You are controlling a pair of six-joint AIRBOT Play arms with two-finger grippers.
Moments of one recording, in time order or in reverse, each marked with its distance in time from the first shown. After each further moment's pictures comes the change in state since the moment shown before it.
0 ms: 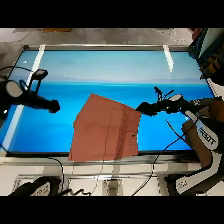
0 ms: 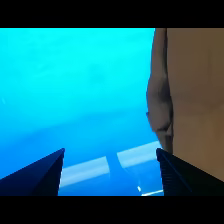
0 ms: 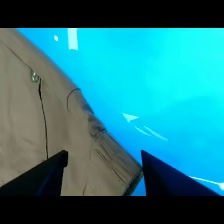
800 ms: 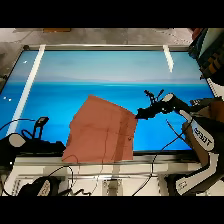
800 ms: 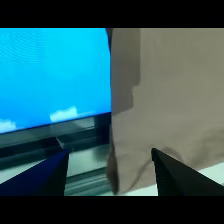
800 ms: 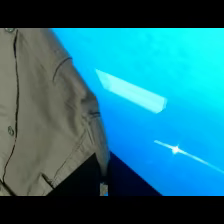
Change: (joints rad) left arm 0.165 0.434 -0.739 -0.209 0.038 0.073; right arm 0.087 -0.004 0.036 -0.121 0.026 -0.028
